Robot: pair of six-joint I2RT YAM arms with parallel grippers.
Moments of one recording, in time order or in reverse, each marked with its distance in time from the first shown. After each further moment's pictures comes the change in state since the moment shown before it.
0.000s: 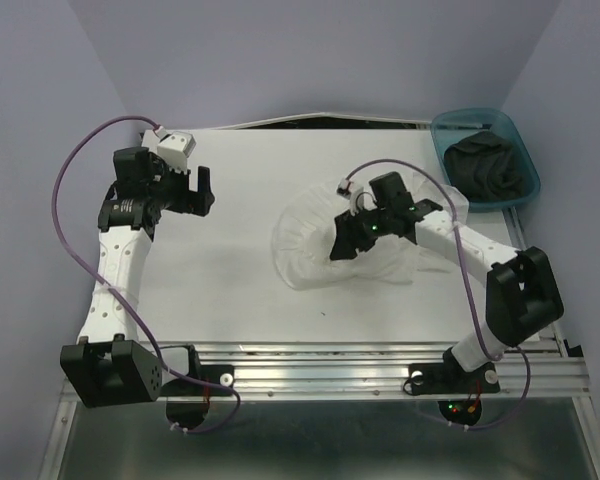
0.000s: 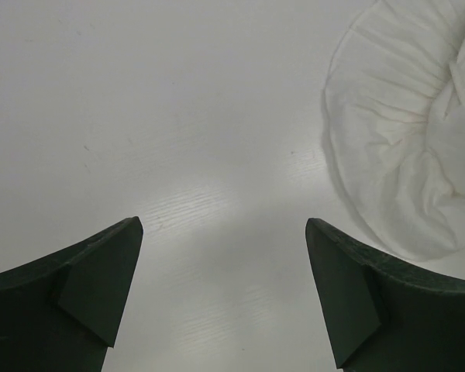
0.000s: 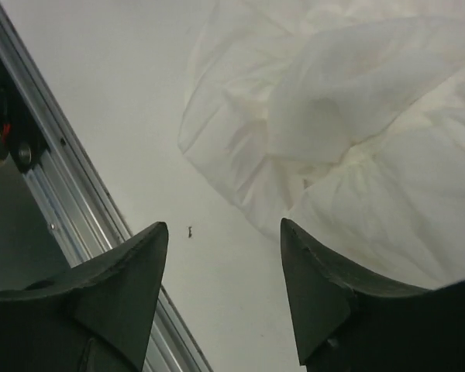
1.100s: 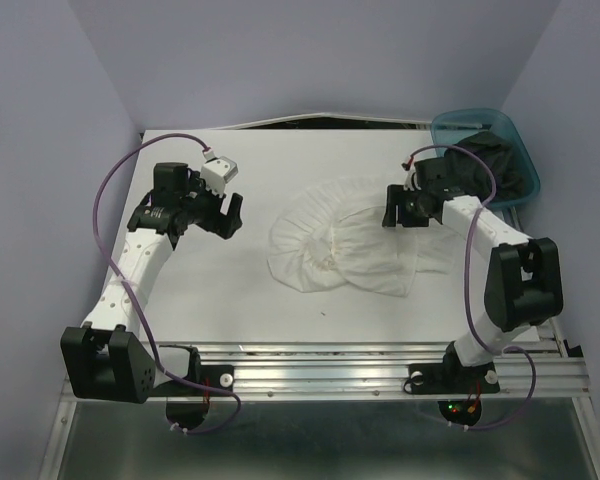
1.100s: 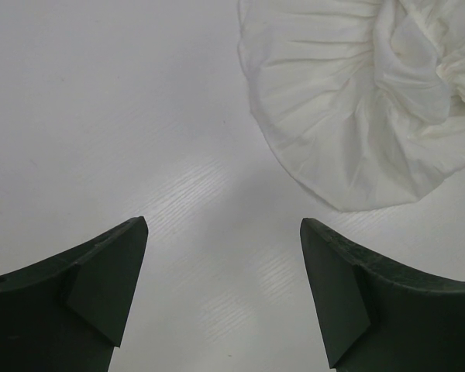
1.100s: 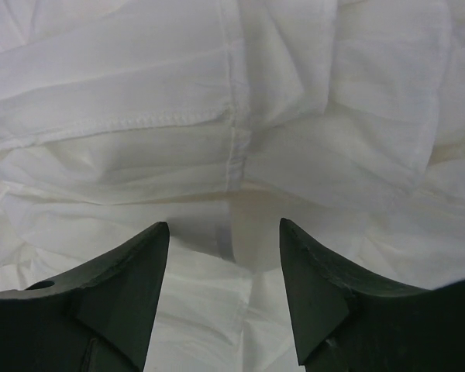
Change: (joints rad) left arm -0.172 0.014 -0.154 0.038 0.053 0.135; right arm -0.230 0.069 0.023 -0.038 0.476 0.157
